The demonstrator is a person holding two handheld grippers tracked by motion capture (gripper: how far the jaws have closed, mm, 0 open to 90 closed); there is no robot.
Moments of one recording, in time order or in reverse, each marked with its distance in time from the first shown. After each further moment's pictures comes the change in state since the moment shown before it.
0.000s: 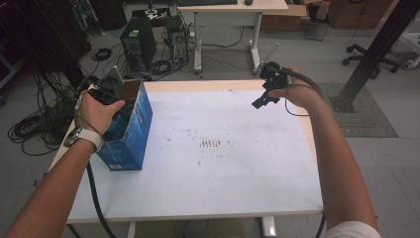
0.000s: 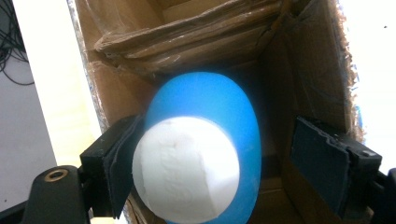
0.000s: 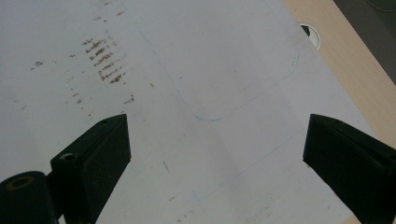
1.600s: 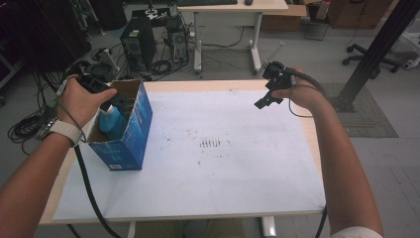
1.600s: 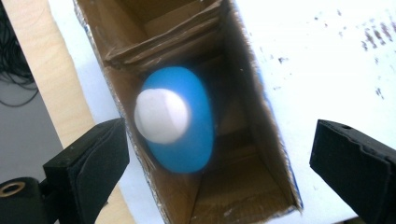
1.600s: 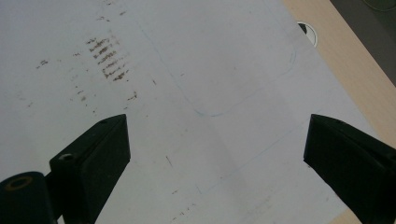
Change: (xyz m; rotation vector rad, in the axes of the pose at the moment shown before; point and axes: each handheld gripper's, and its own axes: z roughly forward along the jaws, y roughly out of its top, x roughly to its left) left arm -0.004 -0.002 -0.067 -0.010 -0.080 0.125; right arm 0.003 -0.006 -0.010 -0.010 -0.007 0.008
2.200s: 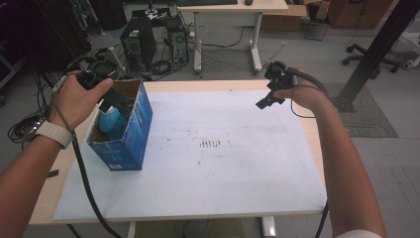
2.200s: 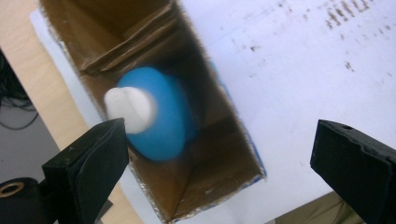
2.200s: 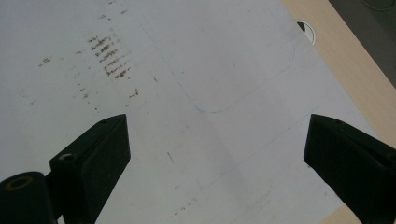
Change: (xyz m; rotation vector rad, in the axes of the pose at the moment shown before) left arm -0.023 -0.004 -0.020 -0.002 -0.031 0.128; right arm 0.002 -0.002 -0.006 0.002 -0.004 0.001
